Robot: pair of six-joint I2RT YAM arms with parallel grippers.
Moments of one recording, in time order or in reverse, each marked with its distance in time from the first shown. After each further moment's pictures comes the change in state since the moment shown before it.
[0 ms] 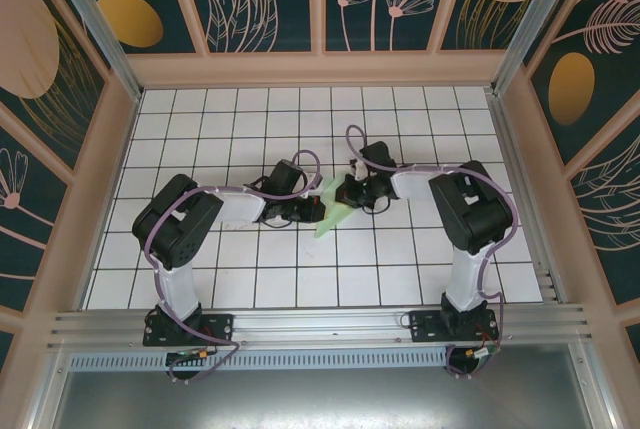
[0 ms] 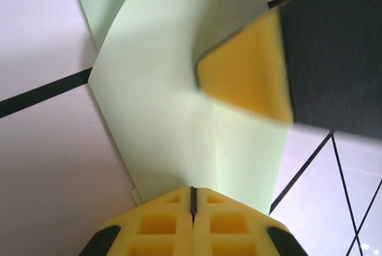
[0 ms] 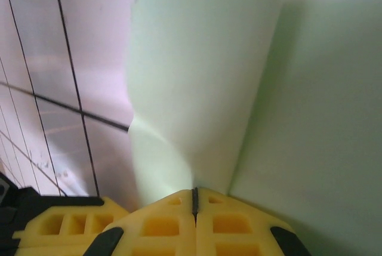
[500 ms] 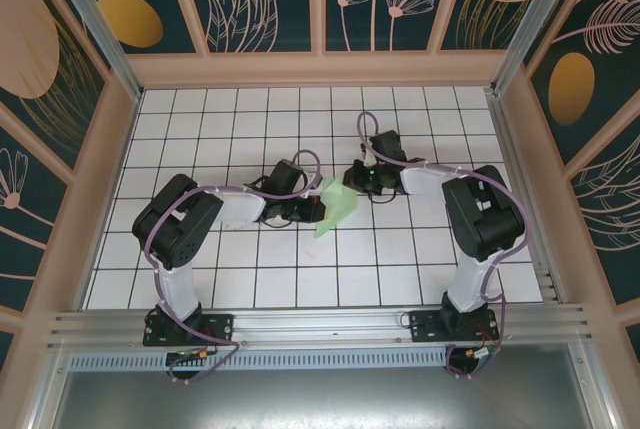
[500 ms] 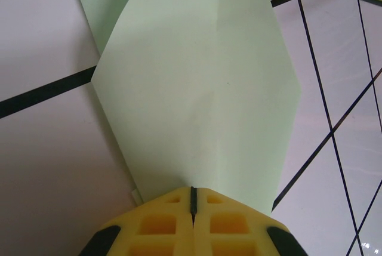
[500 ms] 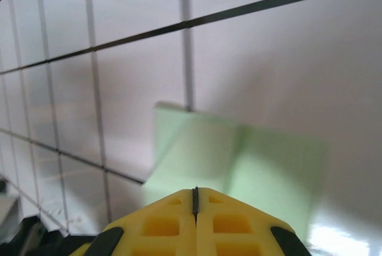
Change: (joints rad) left arm 0.000 0.000 0.005 -0.007 0.000 0.003; right arm -0.014 -0.079 0.013 0.034 0.098 -0.001
